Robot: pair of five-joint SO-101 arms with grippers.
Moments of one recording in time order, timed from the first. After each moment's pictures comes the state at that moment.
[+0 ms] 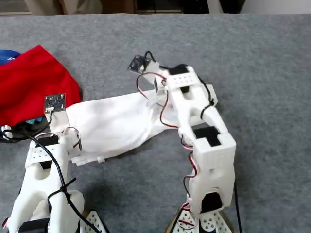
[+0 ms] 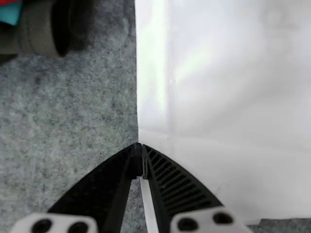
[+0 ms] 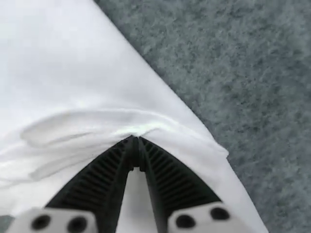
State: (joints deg) left arm -14.9 -35.0 69.2 42.4 -9.7; right arm -16.4 31.3 -6.4 60.0 38.8
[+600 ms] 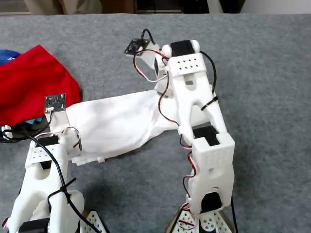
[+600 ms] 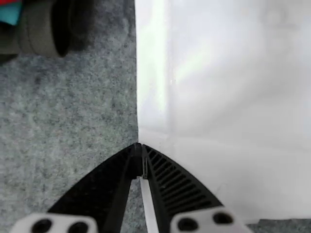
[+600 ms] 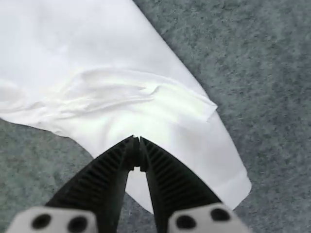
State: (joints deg) left arm -14.9 -35.0 69.2 42.4 -9.7; right arm -17.2 31.6 -31.3 93.4 40.5
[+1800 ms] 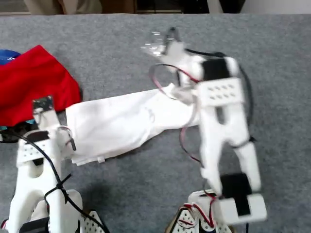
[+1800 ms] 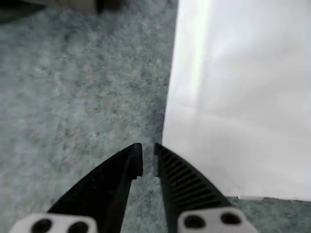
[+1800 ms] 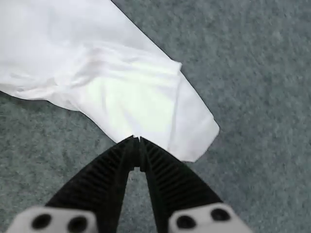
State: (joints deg) left arm -21.1 -35.0 60.3 59.1 -6.8; right arm -9.8 -9.4 -1.0 85.3 37.8
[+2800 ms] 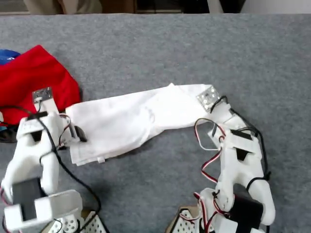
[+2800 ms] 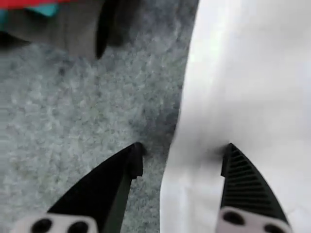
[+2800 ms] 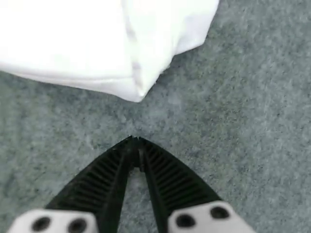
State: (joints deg) left arm -20.0 -8.0 46.3 53.4 -4.7; right arm 14.9 -19.7 66.0 23.2 42.8
